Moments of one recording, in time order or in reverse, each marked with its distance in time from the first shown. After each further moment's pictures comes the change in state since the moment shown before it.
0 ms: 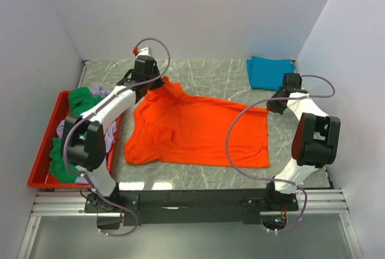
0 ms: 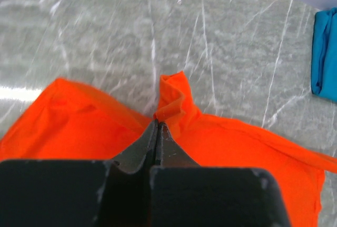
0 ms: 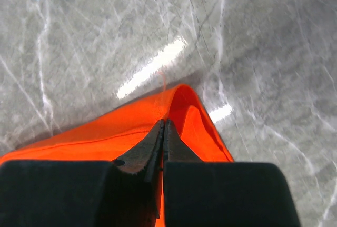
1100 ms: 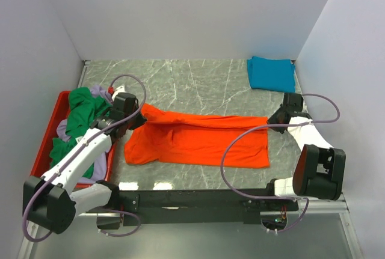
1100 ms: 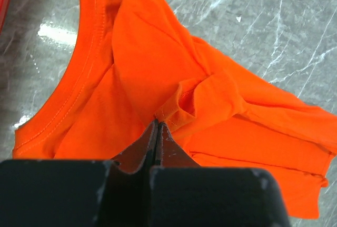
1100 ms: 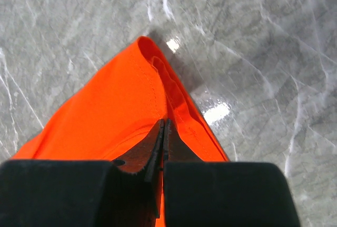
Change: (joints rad) left arm -0.017 -0.603 -0.516 -0.279 -0.065 -0.204; right arm 0.000 -0.348 -0.359 0.032 0.035 0.024
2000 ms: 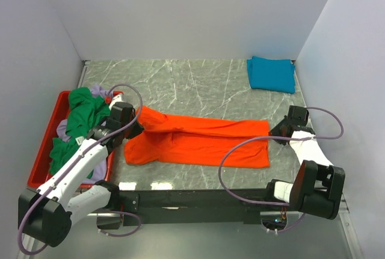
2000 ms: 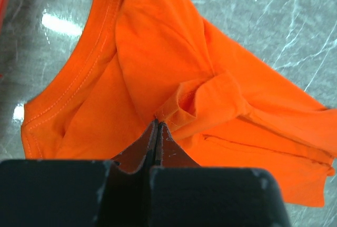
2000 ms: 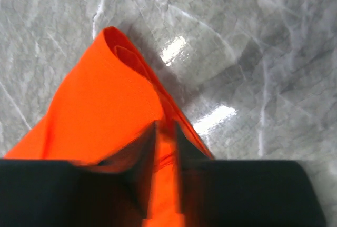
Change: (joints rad) left arm 0.000 -0.119 -0.104 -0.038 0.013 -0.027; right arm -0.080 -0.157 -0.174 0.022 -0.050 0.004
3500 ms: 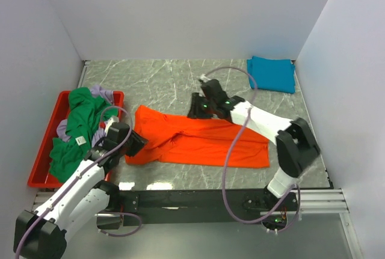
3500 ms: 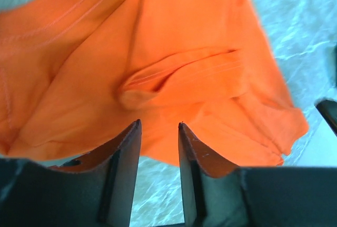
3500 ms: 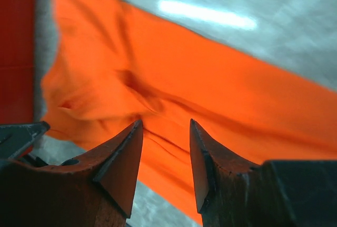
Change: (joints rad) left arm 0.000 -0.229 -0.316 0.059 0.105 -0.325; right arm 0.892 0.420 0.535 0.093 -0.080 -0.032
